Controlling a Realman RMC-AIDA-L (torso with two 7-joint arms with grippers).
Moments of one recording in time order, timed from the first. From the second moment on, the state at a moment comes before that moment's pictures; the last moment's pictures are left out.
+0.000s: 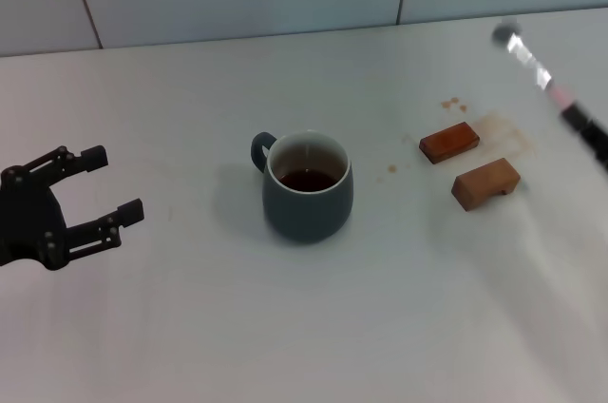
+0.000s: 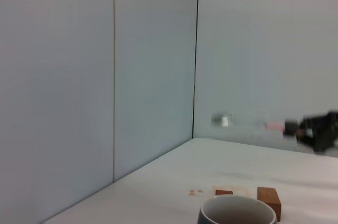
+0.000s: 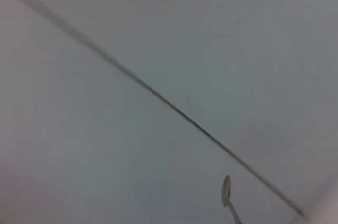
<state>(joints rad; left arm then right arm) -0.39 -1.95 0.76 0.47 1.68 1.62 -0.97 0.33 2.08 0.42 -0.13 -2.15 -1.54 1.31</state>
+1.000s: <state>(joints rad) -0.38 -1.98 0.76 0.47 1.69 1.60 -0.98 0.72 1.96 -0.55 -1.00 -2.17 -1.91 1.95</state>
